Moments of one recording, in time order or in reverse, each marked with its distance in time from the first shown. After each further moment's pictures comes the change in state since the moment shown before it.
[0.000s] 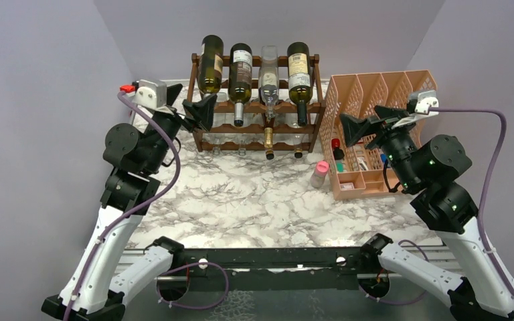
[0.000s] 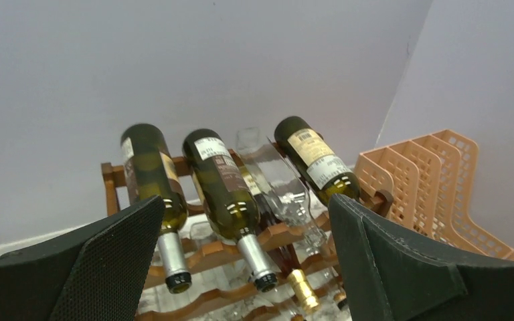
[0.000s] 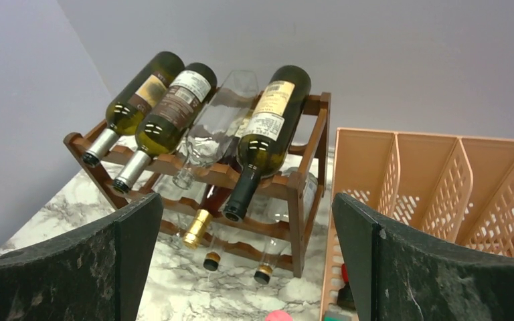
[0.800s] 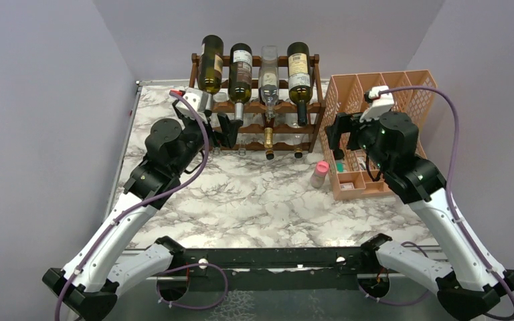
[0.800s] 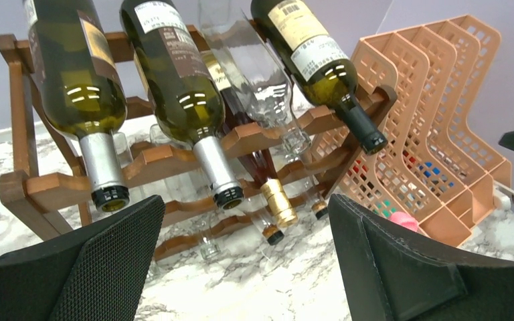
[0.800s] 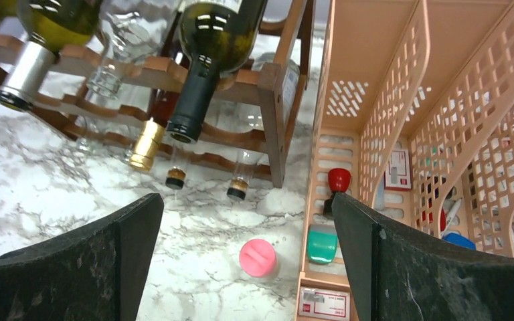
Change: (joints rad) left arm -0.190 0.084 -0.087 -0.153 -0.112 -0.045; right arm -0.139 0.141 -0.058 -0.175 -0.073 0.087
